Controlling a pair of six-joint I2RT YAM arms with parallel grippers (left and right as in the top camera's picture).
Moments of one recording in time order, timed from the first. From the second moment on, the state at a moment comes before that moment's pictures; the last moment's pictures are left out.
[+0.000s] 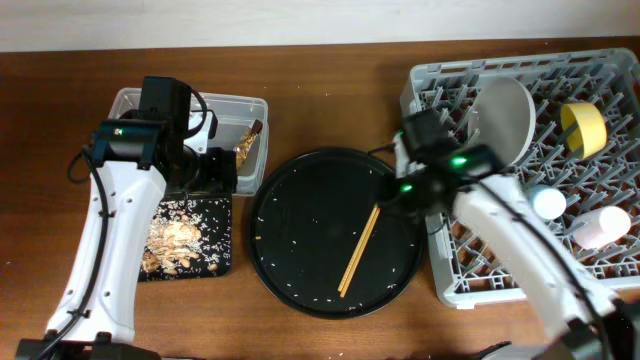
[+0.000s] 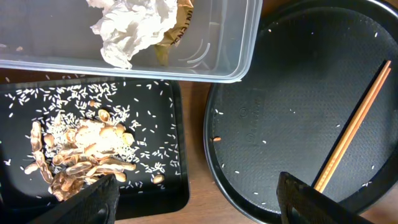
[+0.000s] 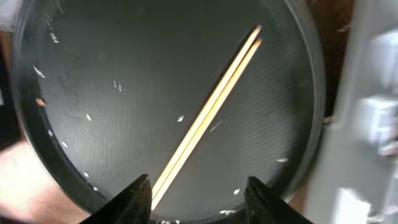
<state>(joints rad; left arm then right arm) -0.08 1.56 1.53 -1.27 0.10 -0.08 0.41 1.57 1.27 -1.01 -0.16 0.39</state>
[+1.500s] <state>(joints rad) -0.08 1.56 1.53 -1.27 0.10 -0.08 0.53 1.77 1.09 -0.87 0.00 0.72</state>
